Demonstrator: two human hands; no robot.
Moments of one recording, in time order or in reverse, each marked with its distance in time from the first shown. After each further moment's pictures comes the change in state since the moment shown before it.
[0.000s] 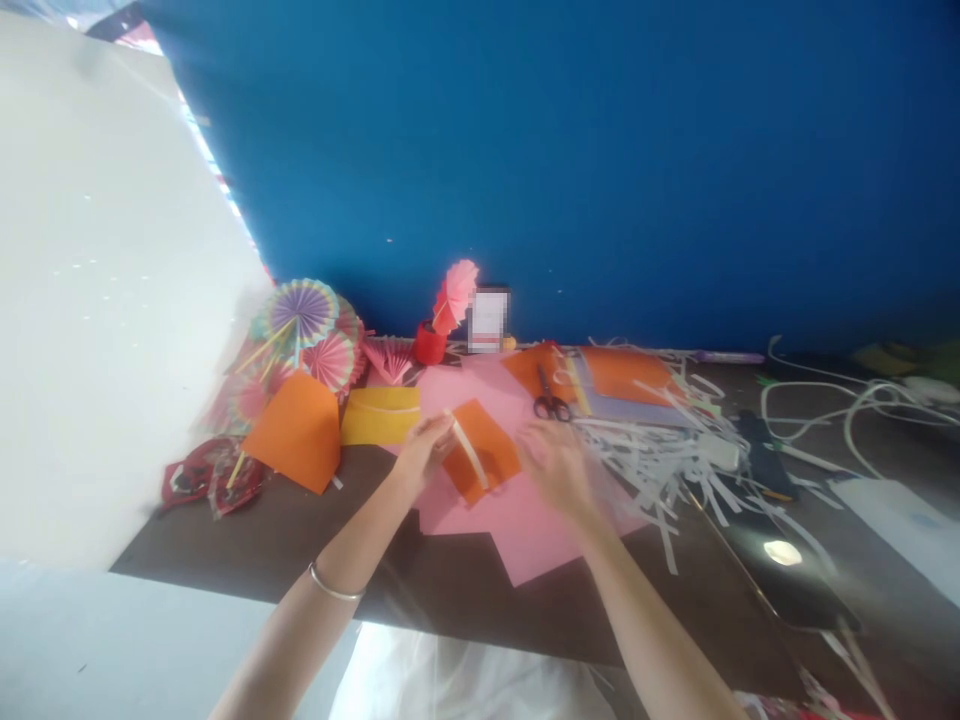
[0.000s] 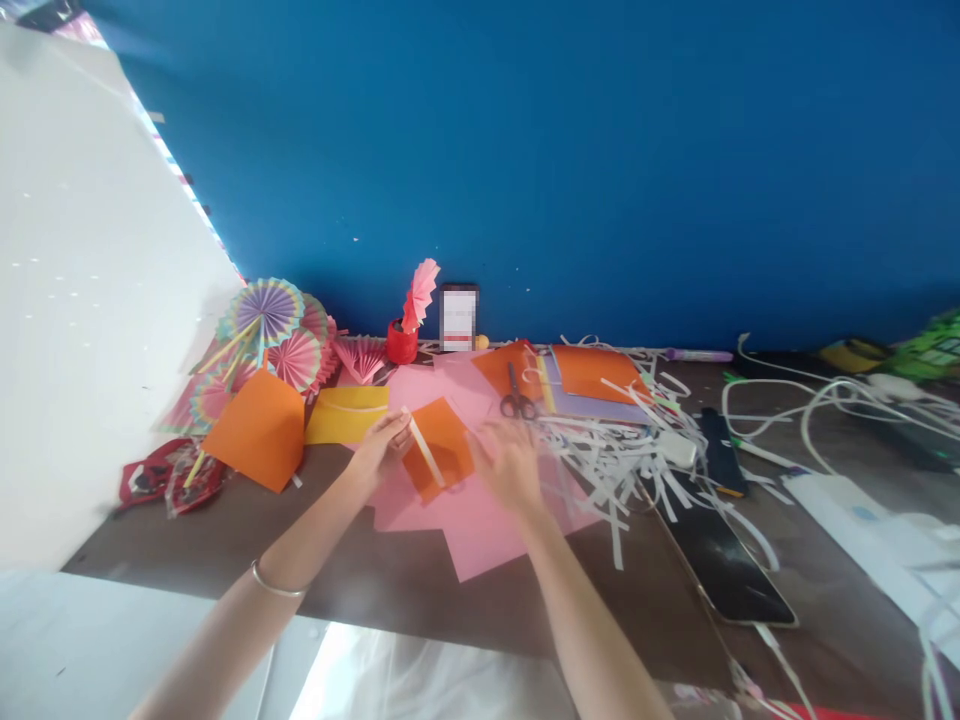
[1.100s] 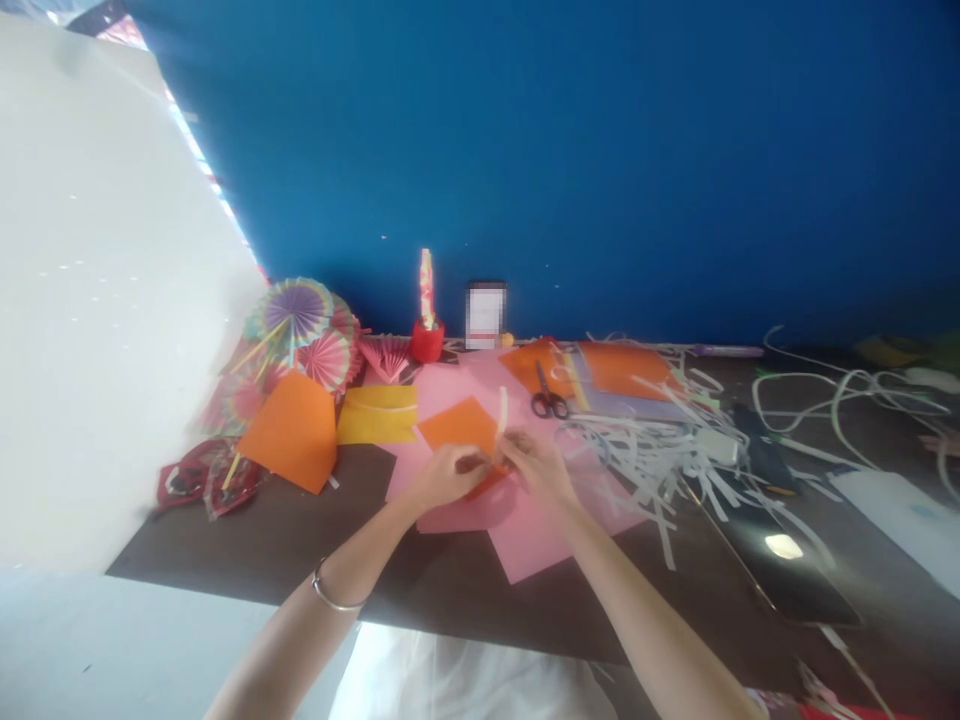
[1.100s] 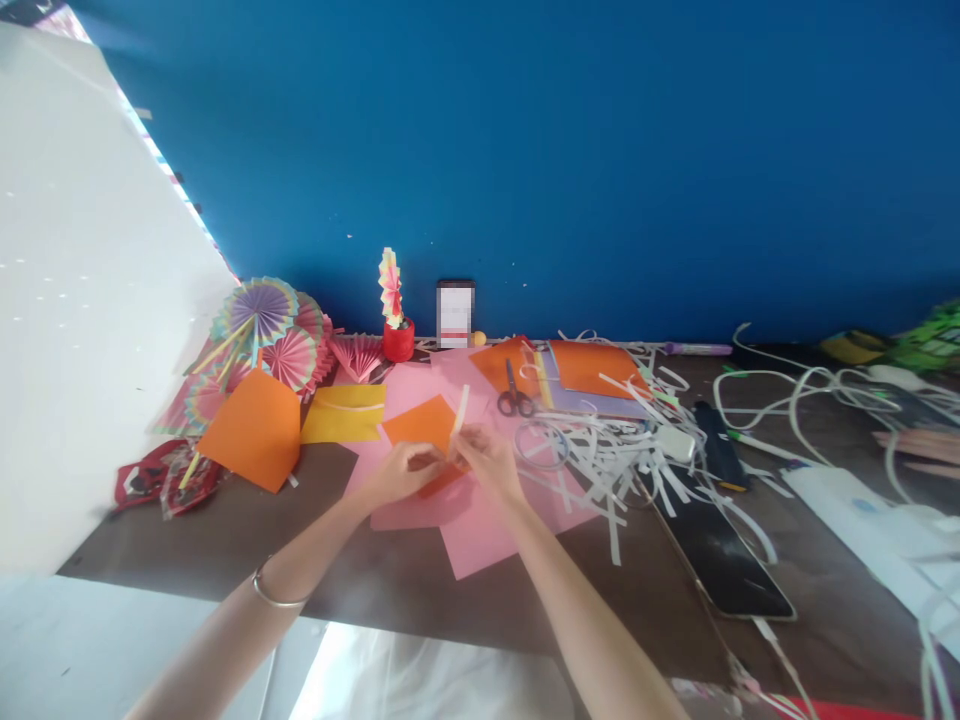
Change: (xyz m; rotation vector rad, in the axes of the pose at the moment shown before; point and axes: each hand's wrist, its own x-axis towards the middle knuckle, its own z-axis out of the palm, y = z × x) left_hand -0.025 -0.011 0.010 1.143 -0.536 0.295; right_hand -0.002 -0.014 0.019 0.978 -0.162 0.568
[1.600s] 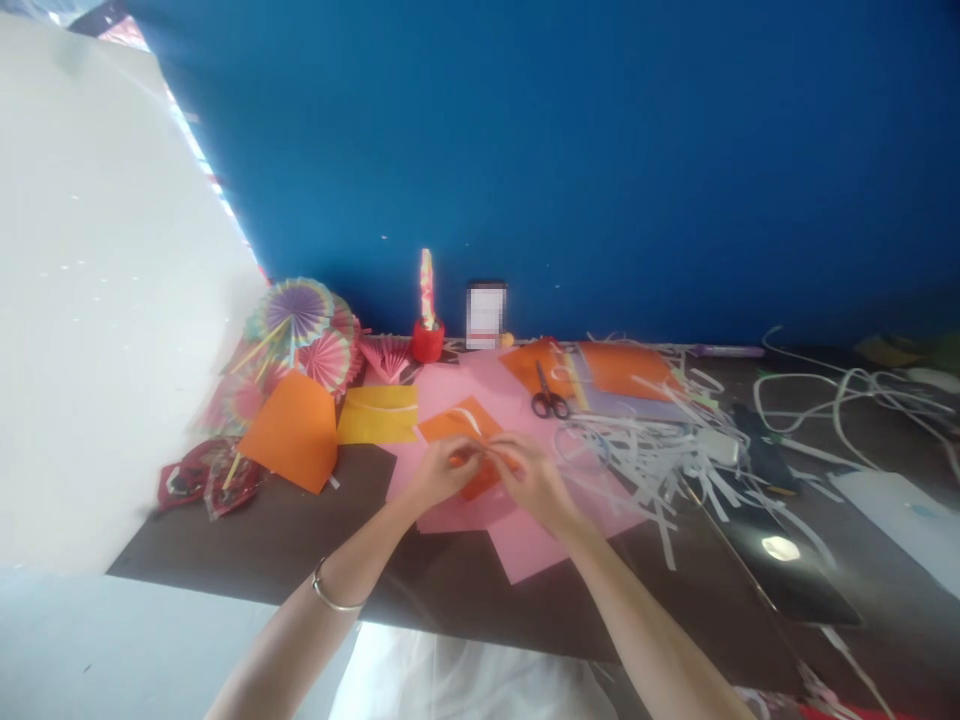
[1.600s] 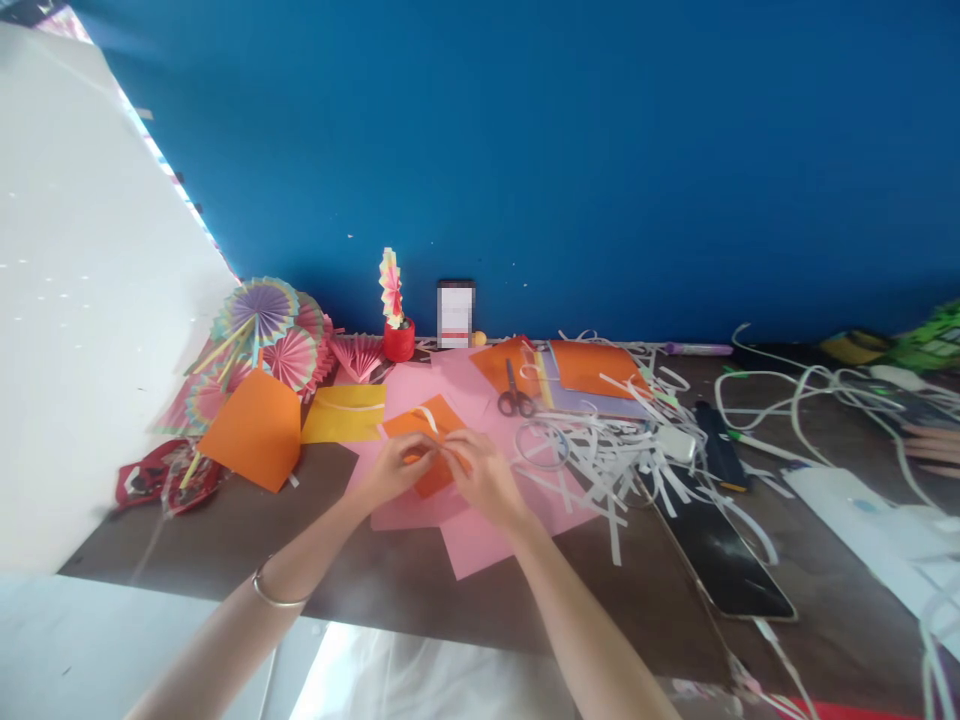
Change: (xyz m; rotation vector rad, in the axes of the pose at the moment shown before) left_hand 0.002 -0.003 -0.003 0.037 0.175 0.145; right_hand -0.011 -0.002 -0.005 -0.751 -0.093 -0.687
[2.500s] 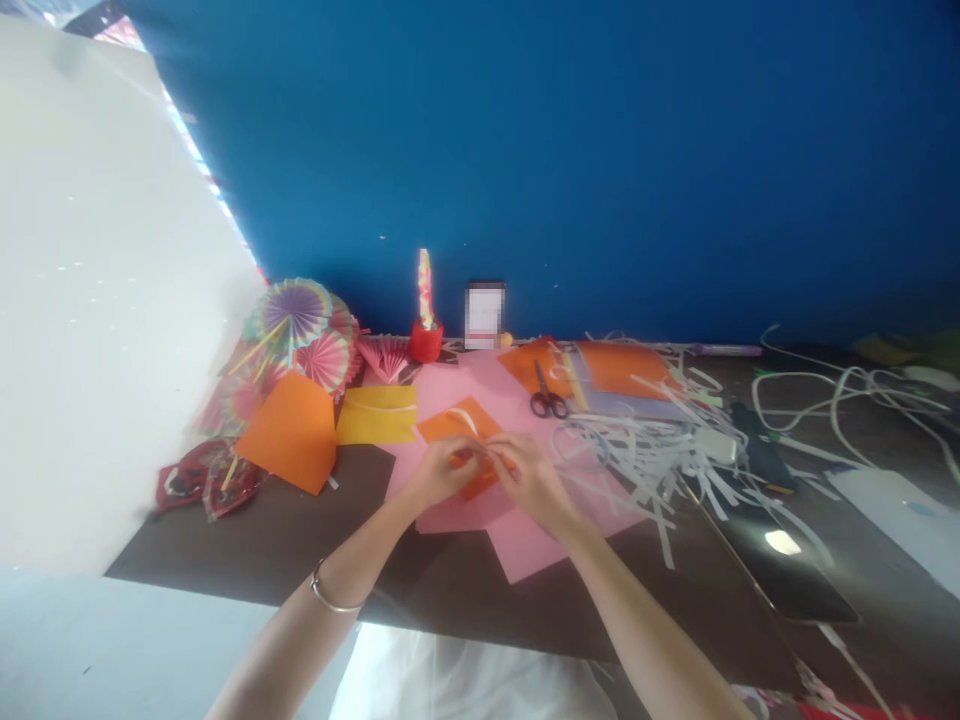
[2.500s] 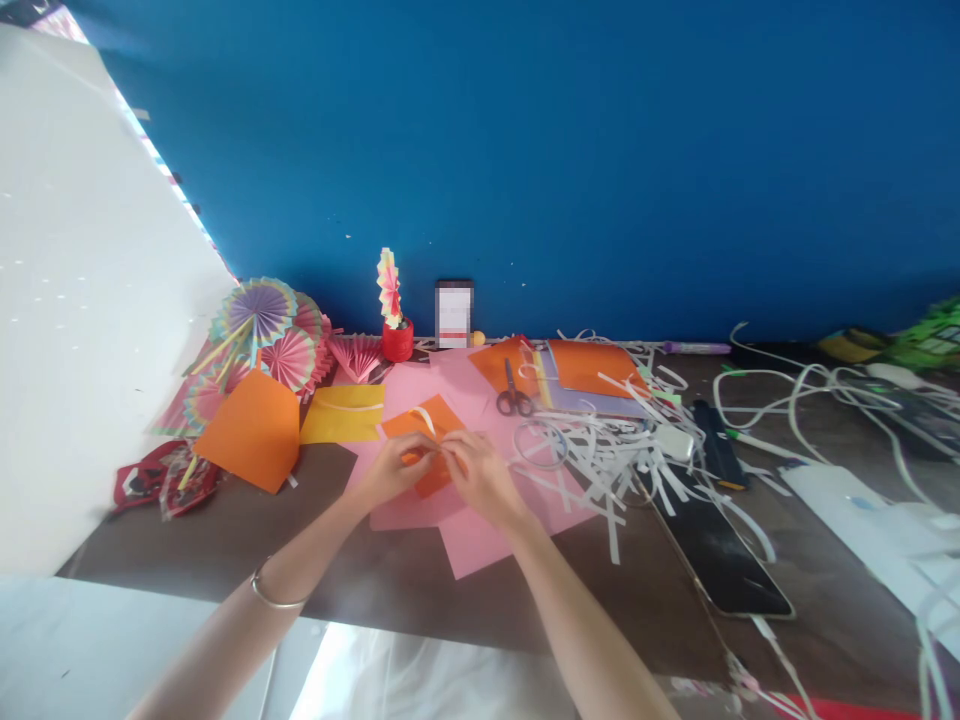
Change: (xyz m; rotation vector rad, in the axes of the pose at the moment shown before) left_hand 0.000 0.001 -0.001 0.083 -0.022 -0.001; right_hand 0.005 -0.008 -0.006 -0.092 -0.098 -0.035
